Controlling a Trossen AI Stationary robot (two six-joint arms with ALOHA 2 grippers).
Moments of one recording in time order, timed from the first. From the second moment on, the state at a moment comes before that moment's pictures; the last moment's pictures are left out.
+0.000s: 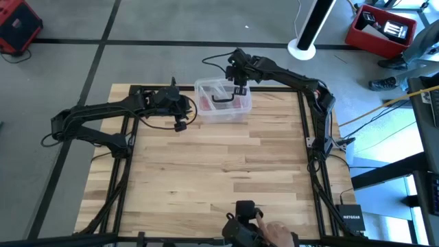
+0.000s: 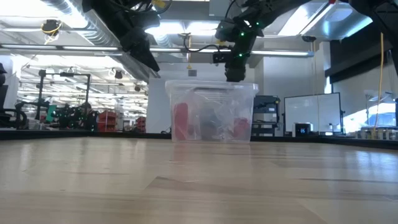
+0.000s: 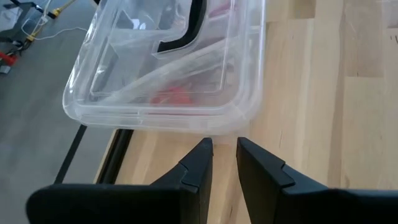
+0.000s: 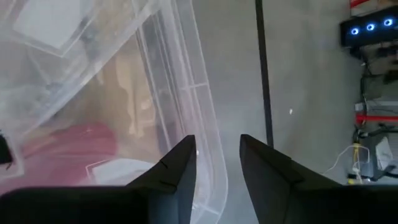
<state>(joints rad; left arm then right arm) 0.37 1.19 0.95 -0.48 -0.16 0.29 -0.61 1.97 1.81 -0.80 0.26 -0.65</state>
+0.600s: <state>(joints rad) 0.42 1.25 0.95 -0.09 -0.16 0.33 -0.65 1.80 1.79 -0.90 0.02 -0.45</state>
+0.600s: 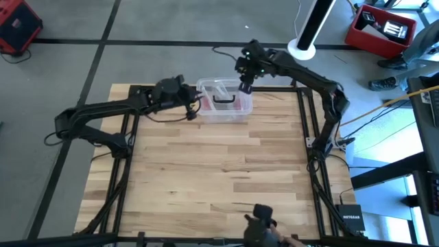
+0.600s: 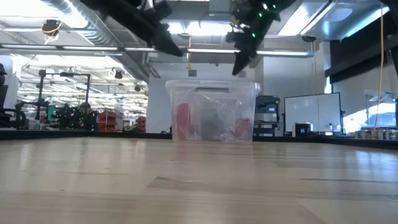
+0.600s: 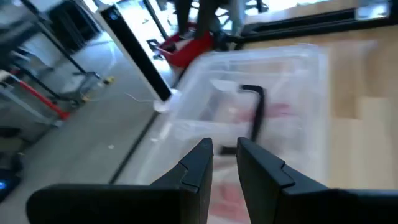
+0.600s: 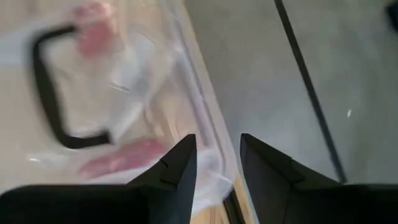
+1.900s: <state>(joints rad) 0.45 1.28 0.95 0.07 -0.11 0.25 -0.59 1.51 1.40 -0.52 0.03 -0.24</state>
